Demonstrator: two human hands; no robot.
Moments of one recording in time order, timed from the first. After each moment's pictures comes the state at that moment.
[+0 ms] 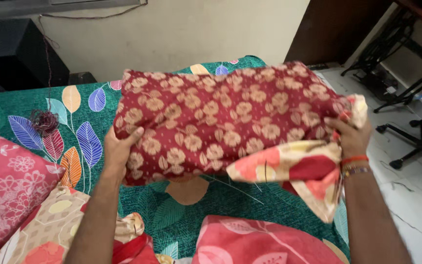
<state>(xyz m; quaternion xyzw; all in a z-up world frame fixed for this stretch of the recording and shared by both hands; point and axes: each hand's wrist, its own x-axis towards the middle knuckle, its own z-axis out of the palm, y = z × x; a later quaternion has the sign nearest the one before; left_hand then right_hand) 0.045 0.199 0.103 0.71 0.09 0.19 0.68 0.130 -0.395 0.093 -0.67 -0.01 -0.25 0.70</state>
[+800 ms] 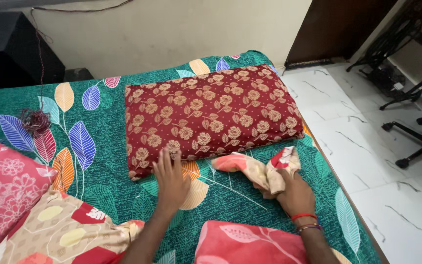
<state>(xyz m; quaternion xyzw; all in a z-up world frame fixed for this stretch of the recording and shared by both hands) 0.017 0.081 -0.022 0.98 0.00 0.19 0.11 0.010 -0.268 0.027 -0.99 0.04 -0.01 0.15</state>
